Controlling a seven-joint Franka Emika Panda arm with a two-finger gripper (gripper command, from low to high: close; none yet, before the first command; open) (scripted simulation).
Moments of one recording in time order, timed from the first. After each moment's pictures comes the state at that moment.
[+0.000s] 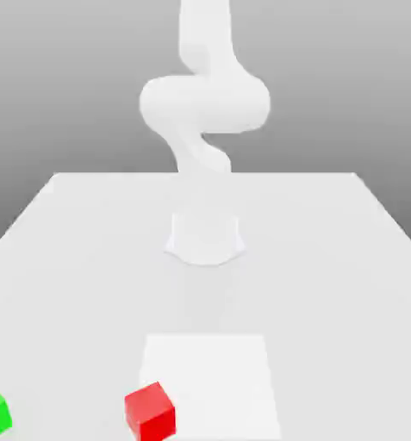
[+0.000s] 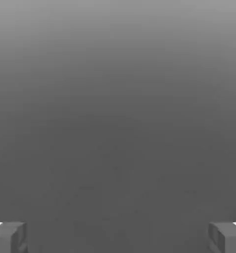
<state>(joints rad) 0.00 -0.71 -0.01 -2.31 -0.03 2.33 0.76</state>
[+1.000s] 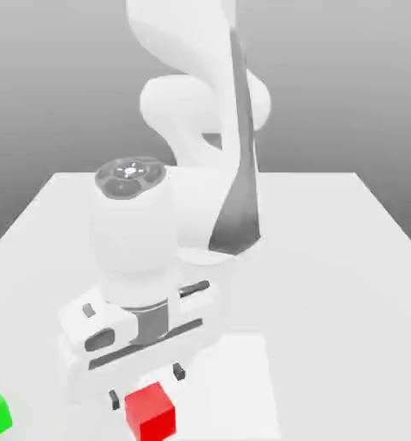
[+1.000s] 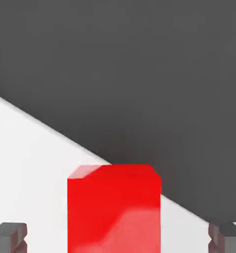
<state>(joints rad) -0.08 0.38 -0.06 -2.42 0.06 2.80 0.04</state>
